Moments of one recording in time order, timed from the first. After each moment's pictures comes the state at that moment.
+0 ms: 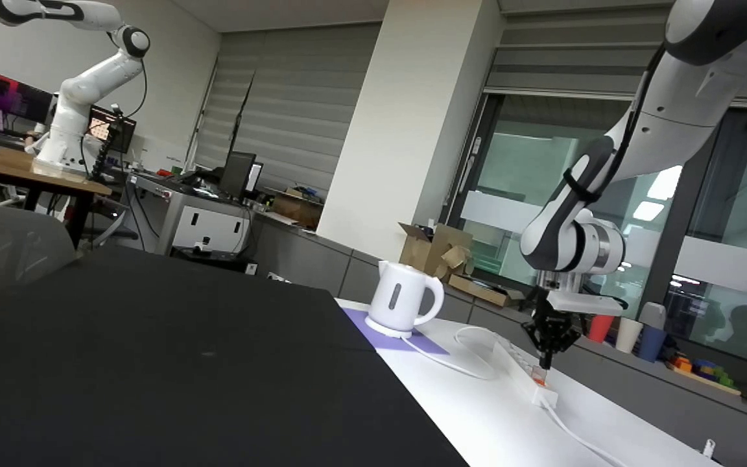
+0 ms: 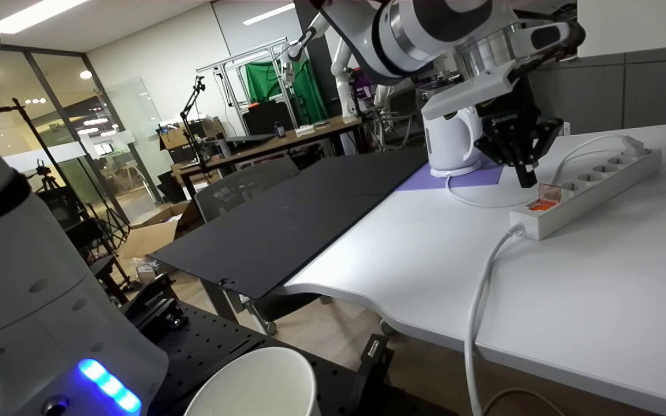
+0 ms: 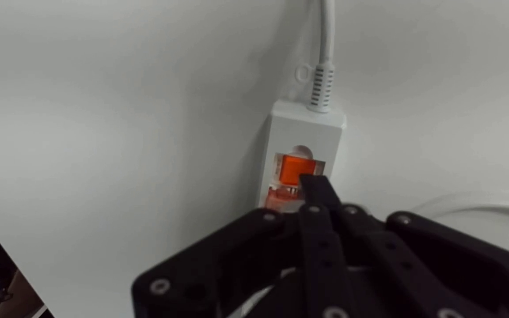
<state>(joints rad) -0.29 0.59 -0.27 -1.95 -0.07 2.62 -0.04</state>
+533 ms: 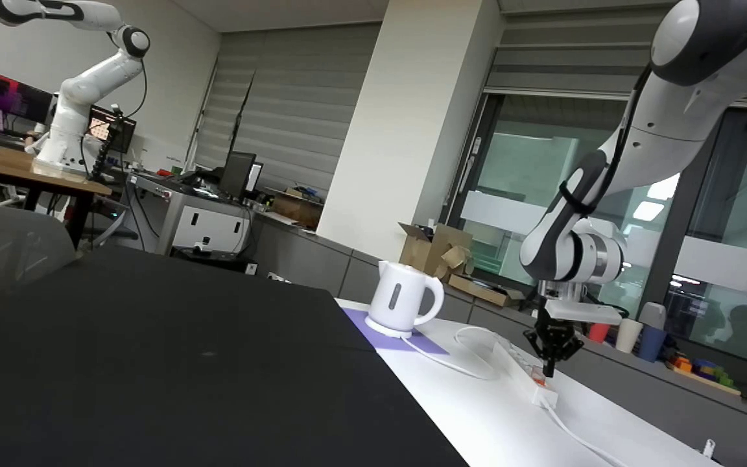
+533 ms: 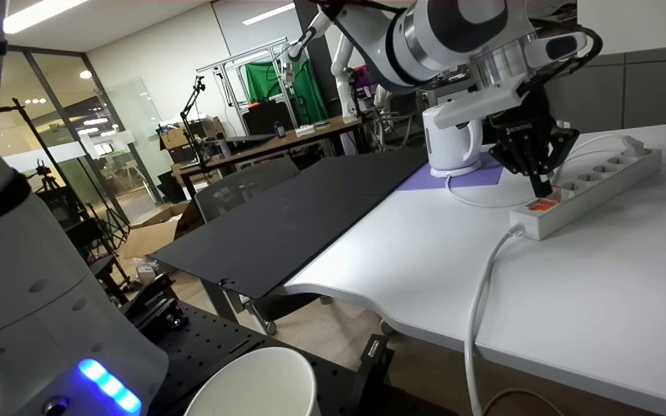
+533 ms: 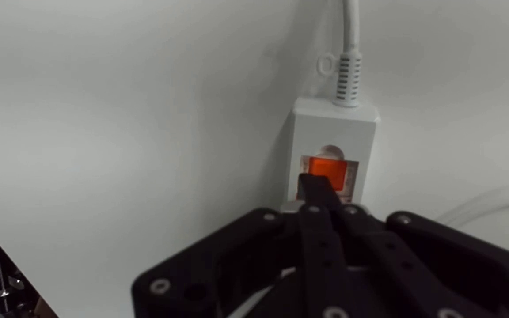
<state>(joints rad) -0.29 0.65 -0.29 -1.90 -0.05 2.61 0.02</state>
